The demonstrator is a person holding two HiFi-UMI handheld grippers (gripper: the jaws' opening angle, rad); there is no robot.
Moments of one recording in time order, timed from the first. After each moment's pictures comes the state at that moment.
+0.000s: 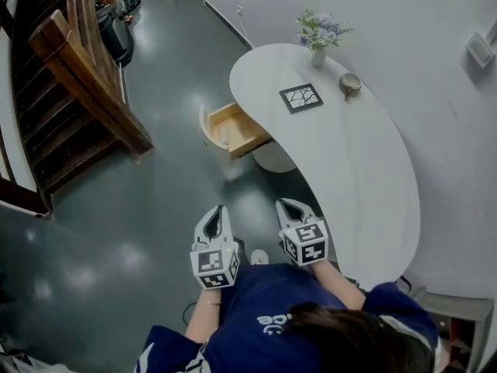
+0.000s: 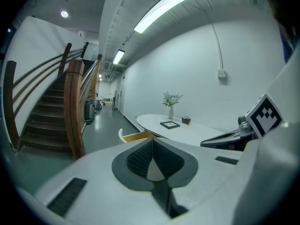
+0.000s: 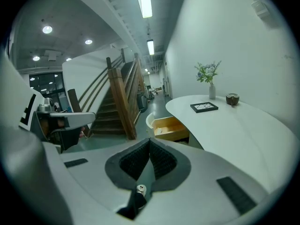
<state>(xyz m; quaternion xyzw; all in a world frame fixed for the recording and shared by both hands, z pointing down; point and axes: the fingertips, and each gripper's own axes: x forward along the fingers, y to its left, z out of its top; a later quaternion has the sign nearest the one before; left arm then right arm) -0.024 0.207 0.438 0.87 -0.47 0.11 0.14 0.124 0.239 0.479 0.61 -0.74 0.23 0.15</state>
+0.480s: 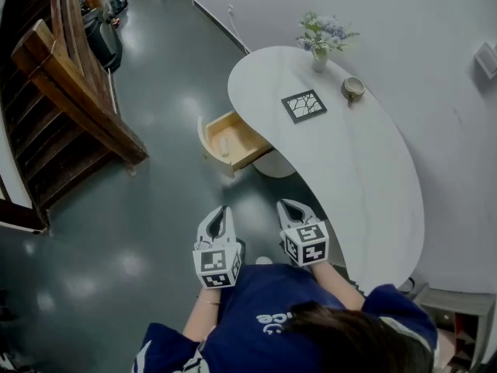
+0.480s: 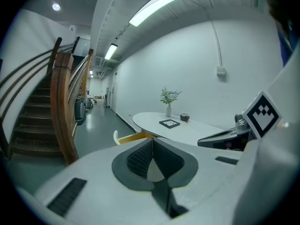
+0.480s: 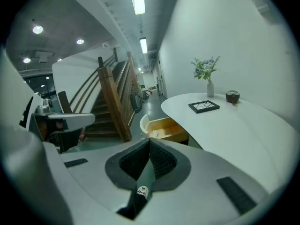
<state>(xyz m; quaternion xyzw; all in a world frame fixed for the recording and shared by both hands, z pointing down) -0.016 0.137 0.450 0.89 -0.42 0.13 0.14 0.124 0.177 0.491 0.64 -0.71 0.25 0.15</state>
